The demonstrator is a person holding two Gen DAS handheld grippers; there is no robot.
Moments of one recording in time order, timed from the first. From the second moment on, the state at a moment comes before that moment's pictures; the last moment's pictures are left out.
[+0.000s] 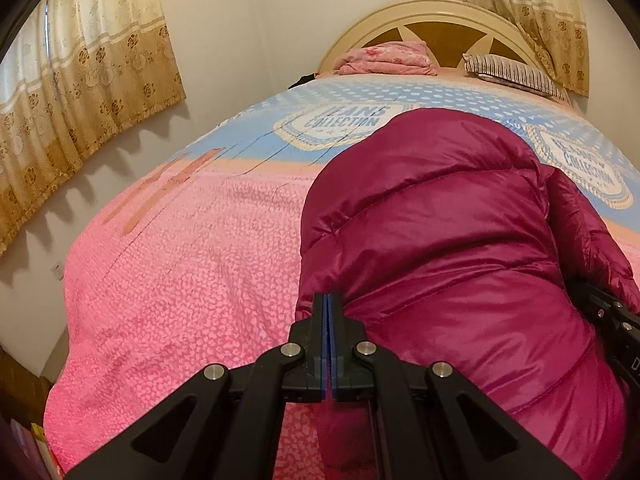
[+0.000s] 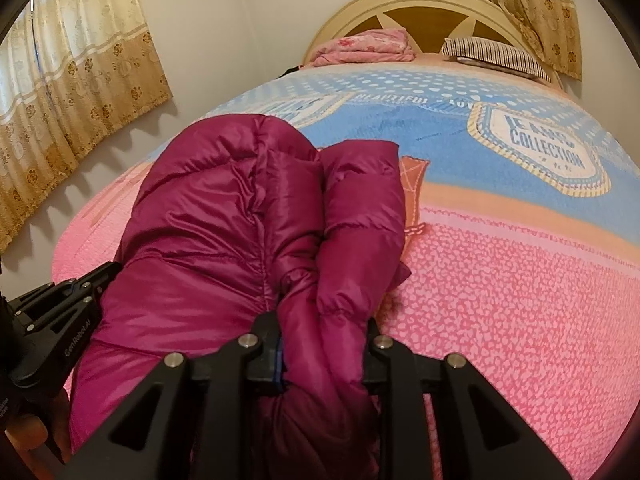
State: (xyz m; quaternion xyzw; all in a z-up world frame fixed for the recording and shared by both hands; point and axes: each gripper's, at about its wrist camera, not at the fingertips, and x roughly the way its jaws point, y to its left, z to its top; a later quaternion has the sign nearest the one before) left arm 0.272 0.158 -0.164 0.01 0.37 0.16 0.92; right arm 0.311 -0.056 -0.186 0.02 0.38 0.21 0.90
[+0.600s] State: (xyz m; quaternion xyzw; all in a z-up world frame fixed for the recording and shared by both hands) left arm 0.280 0.154 -0.168 0.01 0.38 0.15 0.91; right arm 0.317 -0.055 -0.193 0.01 0.39 0.20 0.90
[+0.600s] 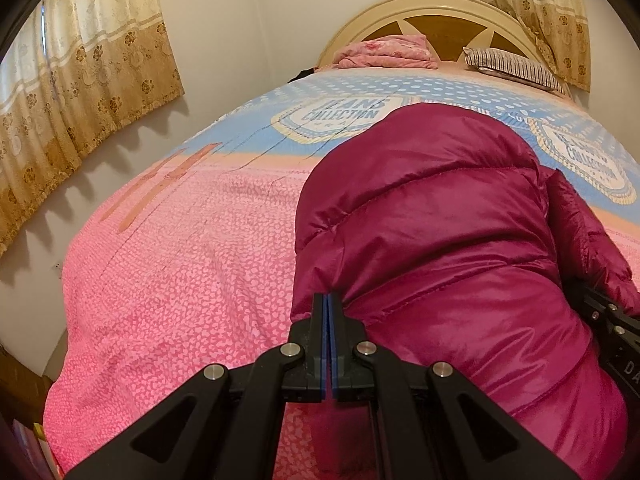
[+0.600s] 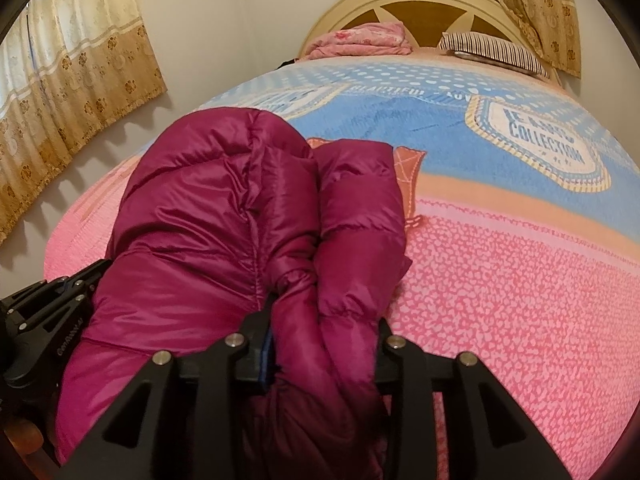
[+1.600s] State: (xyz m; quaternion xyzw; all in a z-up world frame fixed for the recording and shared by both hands) left arm 0.176 0.143 -0.057 0.03 0.25 0.14 0.96; right arm 0.248 -0.076 -0.111 -0.02 0.27 0.16 0.95
